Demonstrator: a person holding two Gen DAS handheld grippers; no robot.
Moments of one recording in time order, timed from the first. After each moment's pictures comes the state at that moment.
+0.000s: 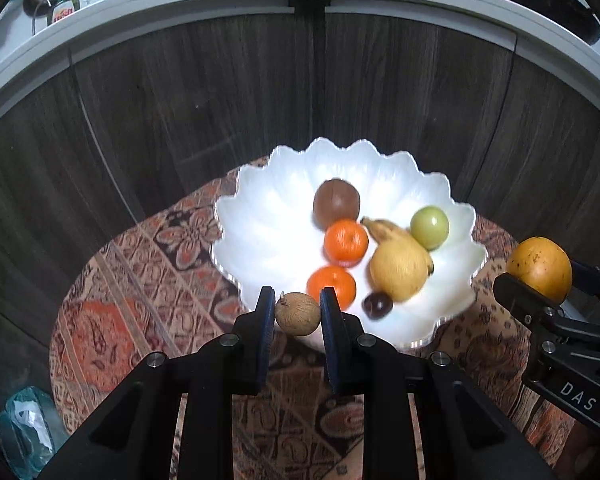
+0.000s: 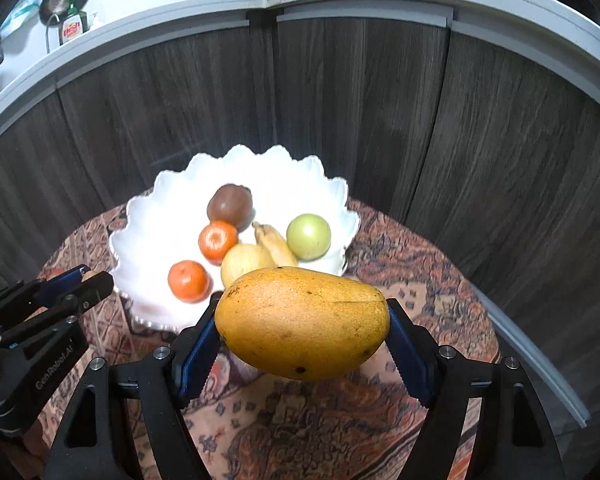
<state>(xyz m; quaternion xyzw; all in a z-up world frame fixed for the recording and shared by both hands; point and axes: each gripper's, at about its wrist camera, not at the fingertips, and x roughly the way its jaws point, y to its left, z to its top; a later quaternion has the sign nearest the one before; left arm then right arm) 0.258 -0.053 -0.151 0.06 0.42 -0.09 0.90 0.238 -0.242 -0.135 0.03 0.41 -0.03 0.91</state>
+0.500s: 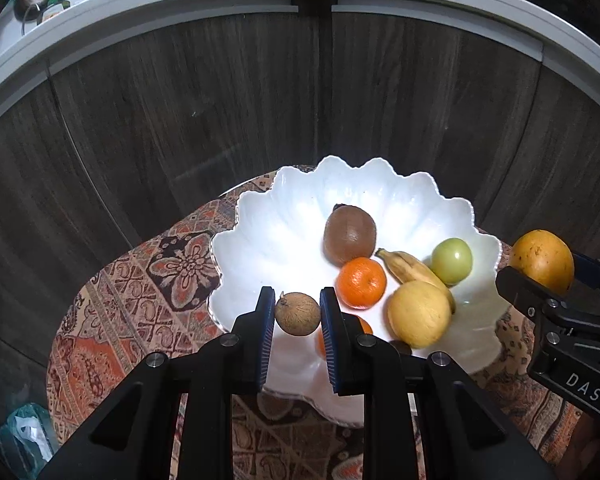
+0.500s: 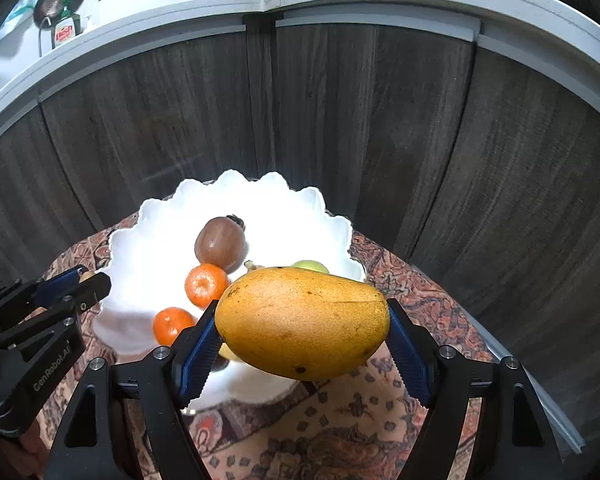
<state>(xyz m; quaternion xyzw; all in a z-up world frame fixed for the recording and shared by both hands) 0.308 -0.056 -0.158 0.06 0.42 -0.09 0.90 0.291 -0.240 -0.137 0.03 0.41 -0.03 0.91</state>
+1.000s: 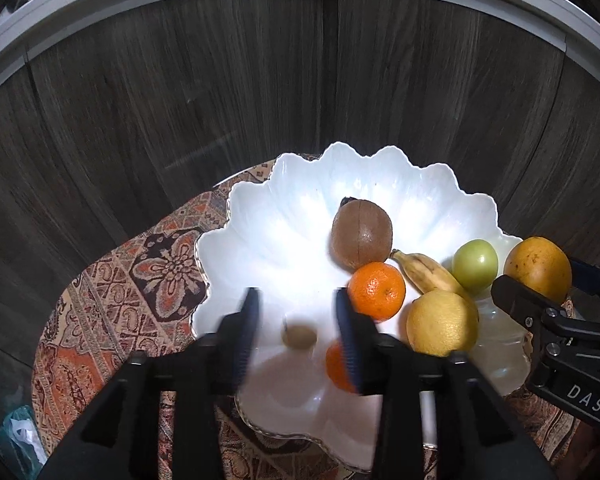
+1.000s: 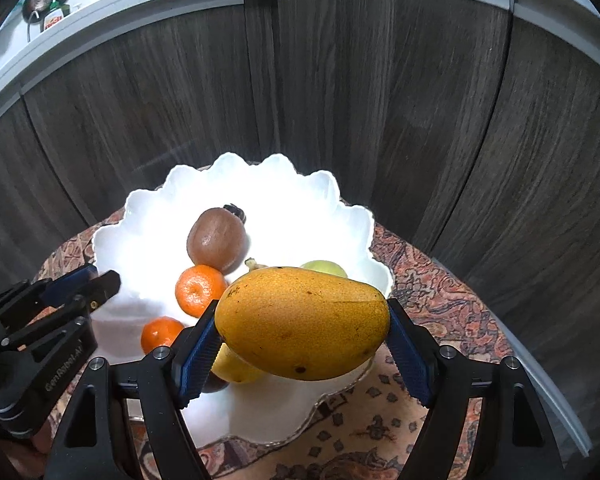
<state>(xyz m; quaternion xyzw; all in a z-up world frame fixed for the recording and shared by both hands) 0.332 -0.059 -0.181 0.06 0.43 -0.09 0.90 0.319 -0.238 -0.164 0.04 0.44 -0.01 0.90</state>
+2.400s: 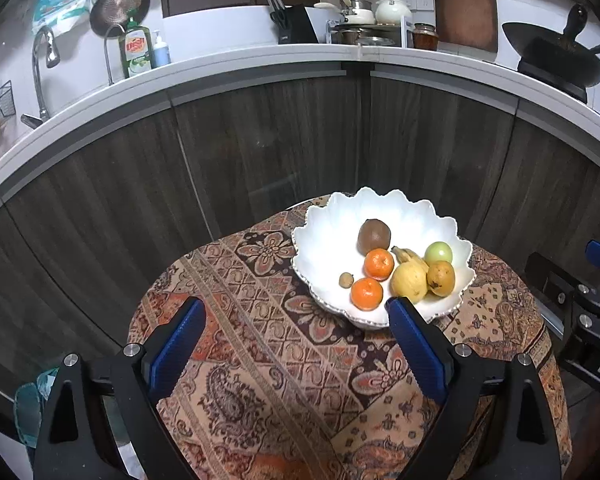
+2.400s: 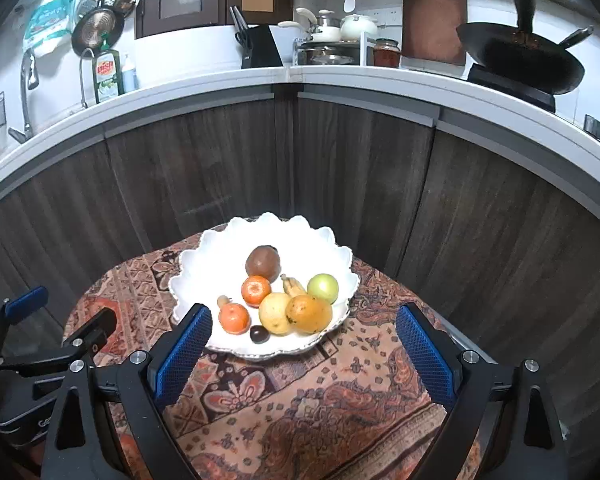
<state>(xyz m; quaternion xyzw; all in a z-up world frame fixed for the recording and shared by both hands) 0.165 -0.017 -0.064 0.05 0.36 -0.01 0.93 0.169 -0.217 -0.039 0.02 0.34 -0.02 0.94</state>
